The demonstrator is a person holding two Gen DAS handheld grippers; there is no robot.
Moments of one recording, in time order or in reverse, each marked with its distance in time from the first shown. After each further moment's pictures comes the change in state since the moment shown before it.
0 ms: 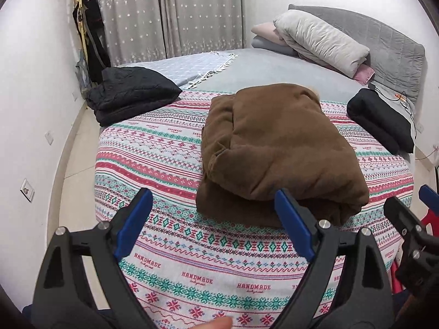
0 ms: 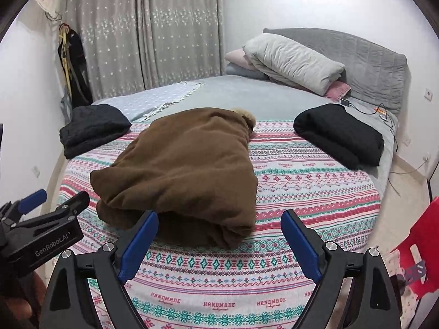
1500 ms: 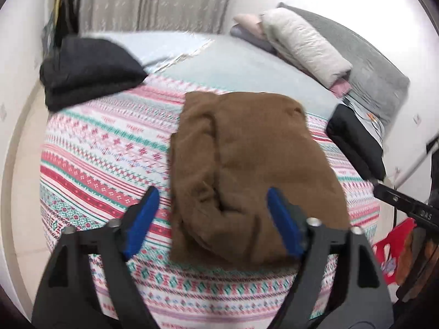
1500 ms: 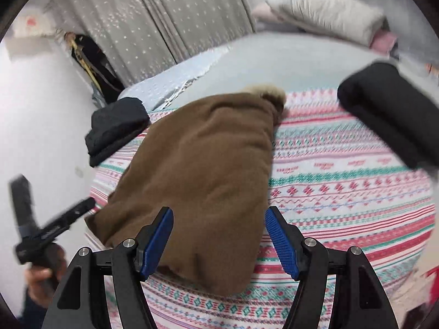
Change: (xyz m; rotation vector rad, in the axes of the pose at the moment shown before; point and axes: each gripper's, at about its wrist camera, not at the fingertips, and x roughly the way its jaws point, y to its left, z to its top) left arm 0.068 0.026 0.047 -0.094 0.095 -0.291; right arm 0.106 -0.072 0.085 0.072 0.230 0.328
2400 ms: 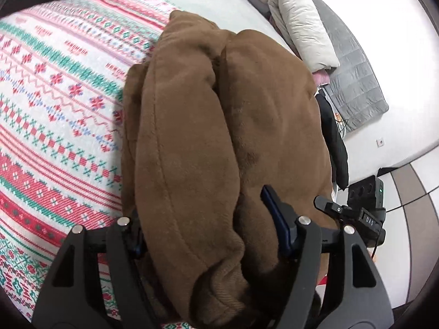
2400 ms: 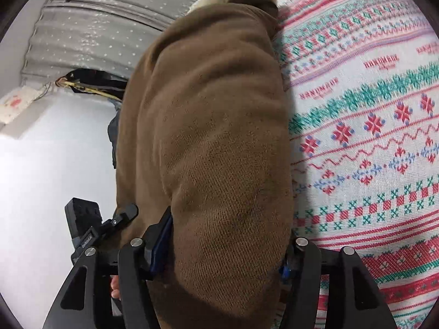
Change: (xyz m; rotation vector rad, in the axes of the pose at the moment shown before) left arm 0.128 0.040 0.015 -0.292 0.338 -0.331; right arm 0.141 -0.071 -0.008 0.381 0.286 0.391
